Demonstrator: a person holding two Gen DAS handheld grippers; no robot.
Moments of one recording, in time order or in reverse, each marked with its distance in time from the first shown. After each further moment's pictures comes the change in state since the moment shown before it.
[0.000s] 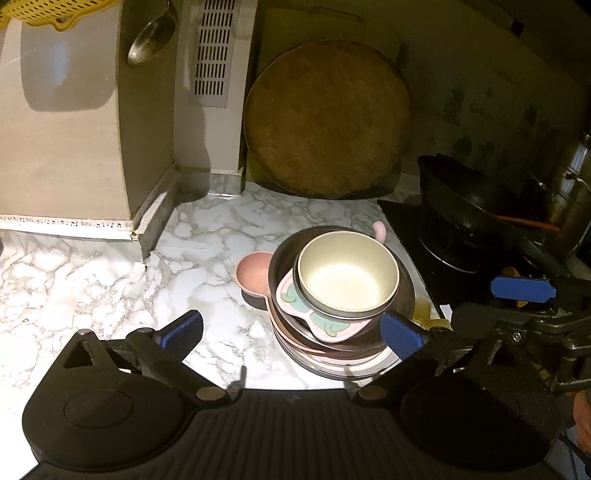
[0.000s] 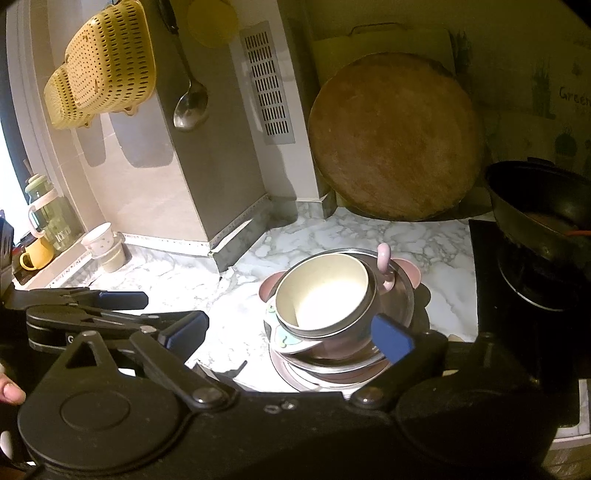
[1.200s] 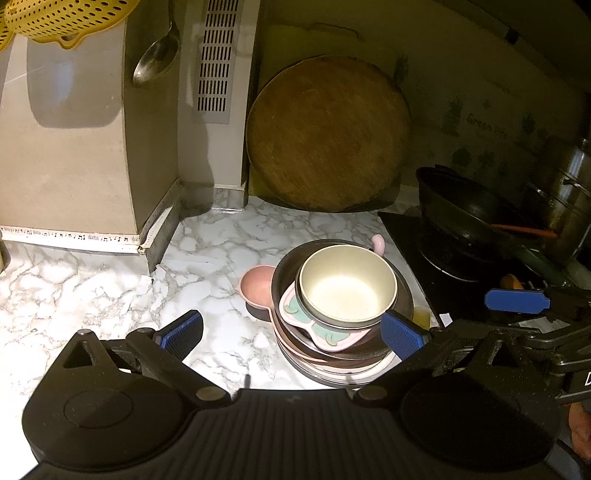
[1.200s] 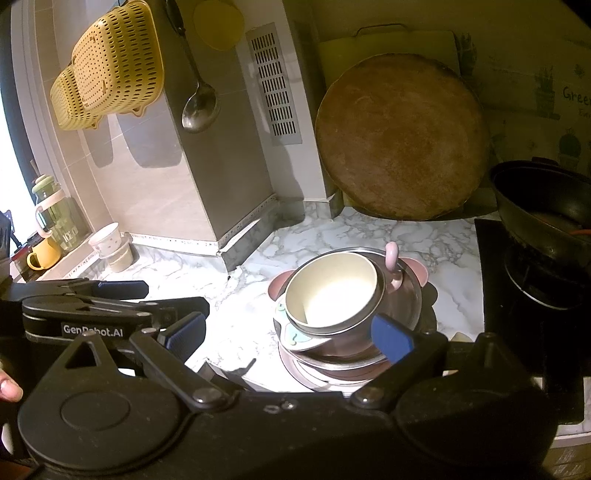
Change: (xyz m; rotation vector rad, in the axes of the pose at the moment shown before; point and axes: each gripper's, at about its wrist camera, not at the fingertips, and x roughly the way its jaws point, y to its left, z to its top) left arm -0.011 -0.003 0.002 0.004 -0.036 0.010; right arm -0.003 0.003 -0.002 0.001 0.000 0.017
